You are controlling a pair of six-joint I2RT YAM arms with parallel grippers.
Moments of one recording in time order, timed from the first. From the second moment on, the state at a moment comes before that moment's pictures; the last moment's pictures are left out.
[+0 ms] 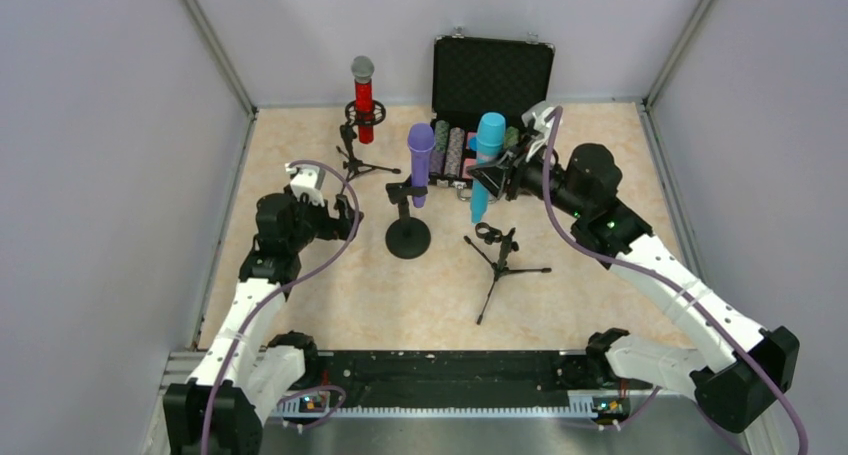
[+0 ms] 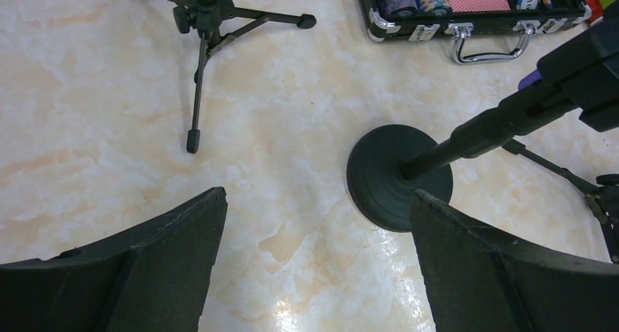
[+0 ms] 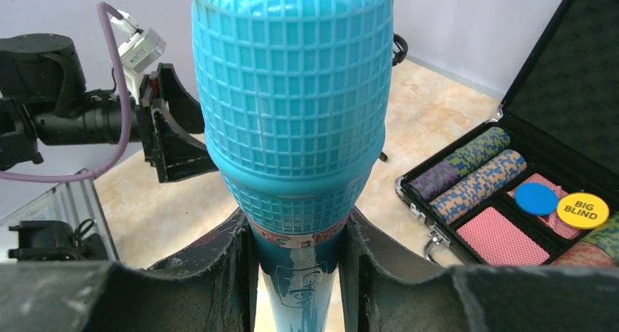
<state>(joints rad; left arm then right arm) -0.05 0.89 0.56 -0.05 0.34 -0.07 0.57 1.07 1.00 0.06 -0.34 0.20</state>
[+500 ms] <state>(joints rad) -0.07 0.91 0.56 -0.05 0.37 -0.05 0.57 1.05 0.95 0.03 -0.31 0.14</state>
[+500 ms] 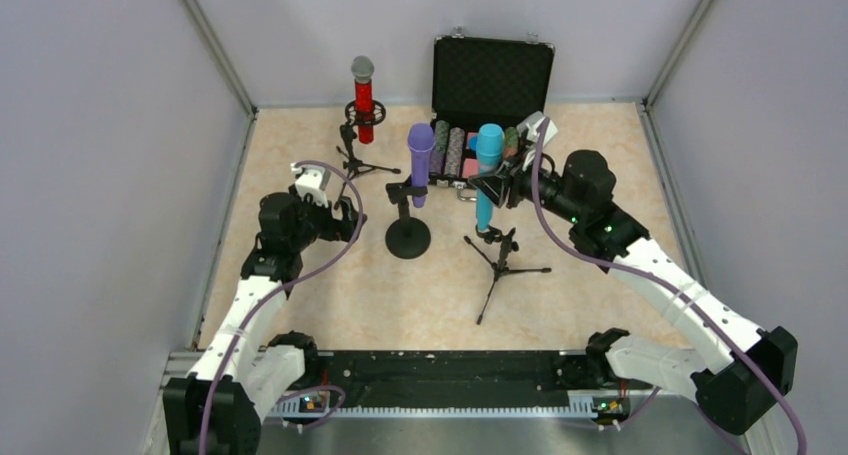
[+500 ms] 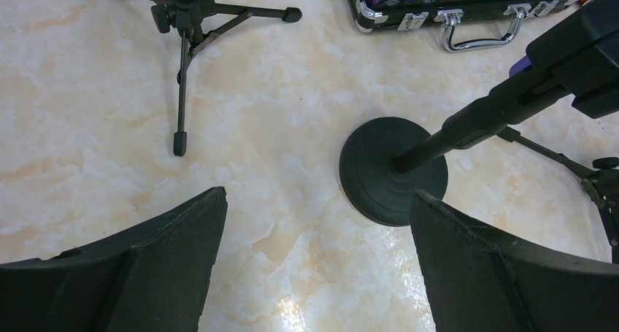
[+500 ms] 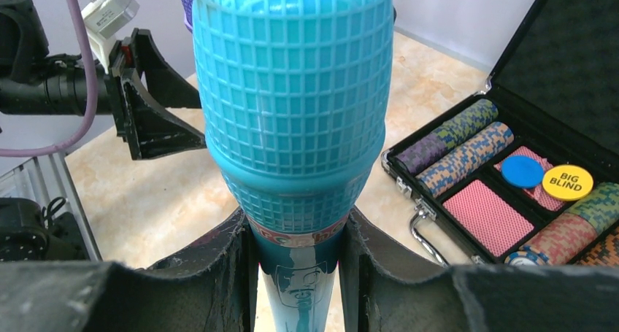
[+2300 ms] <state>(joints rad) -0.07 0.93 0.56 -0.05 0.39 -0.03 0.57 1.01 0.71 0.37 -0.32 0.11</state>
